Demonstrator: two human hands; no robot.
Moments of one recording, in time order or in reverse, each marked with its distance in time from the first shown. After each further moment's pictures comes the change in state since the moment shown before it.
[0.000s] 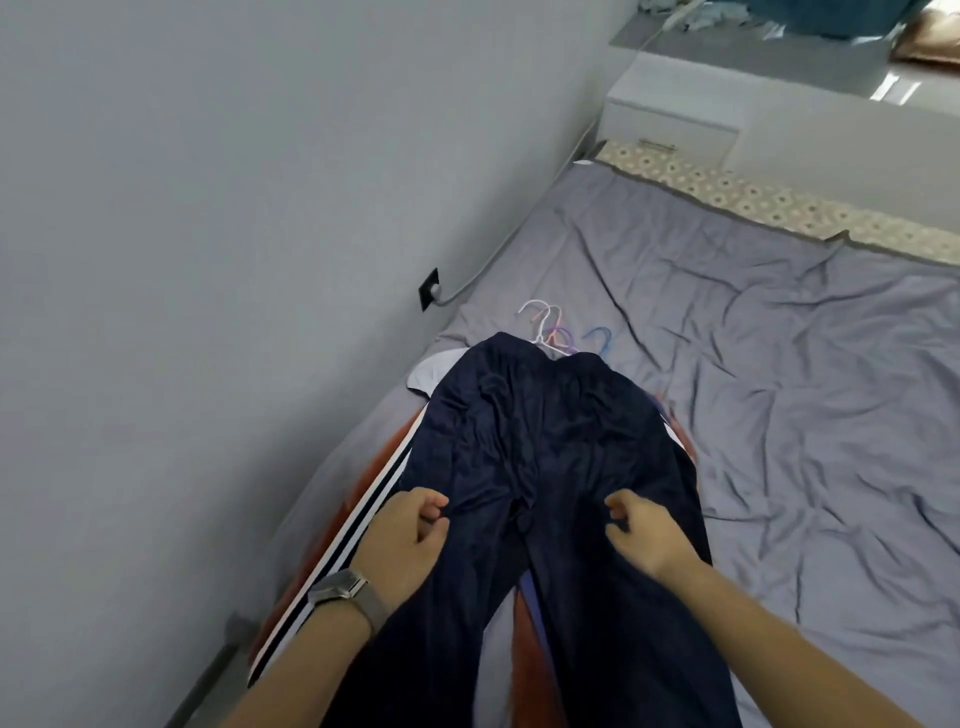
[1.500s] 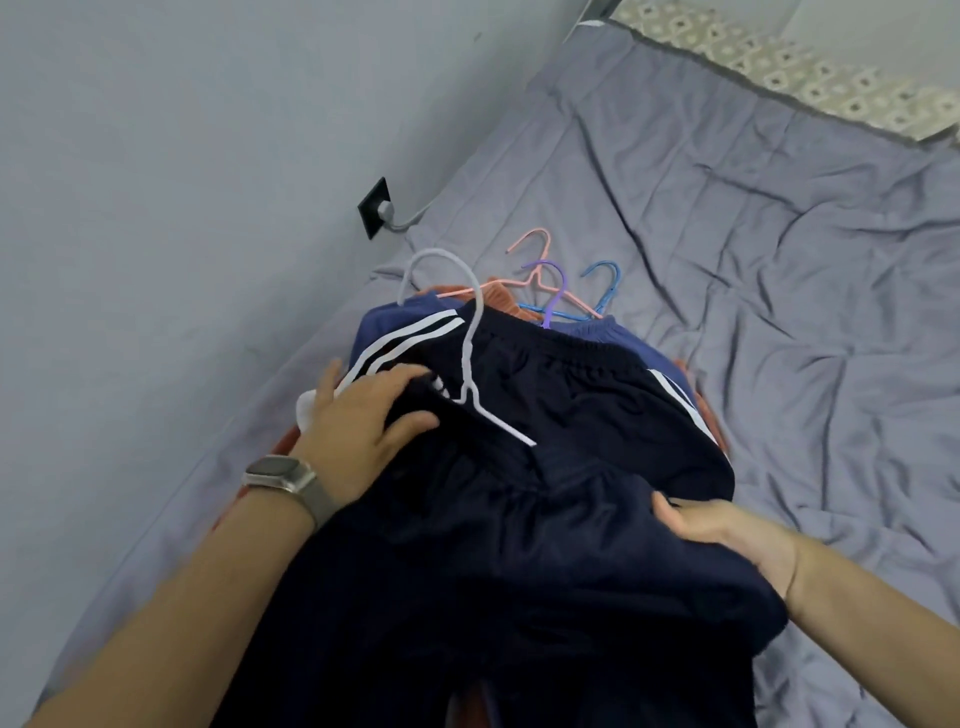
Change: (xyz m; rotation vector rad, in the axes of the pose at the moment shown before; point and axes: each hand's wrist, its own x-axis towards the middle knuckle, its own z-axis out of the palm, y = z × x) left_hand 0.182 -0.014 0.058 0.371 -0.010 0.320; right_hand 0.063 0.021 -0.054 0.652 -0.702 0.230
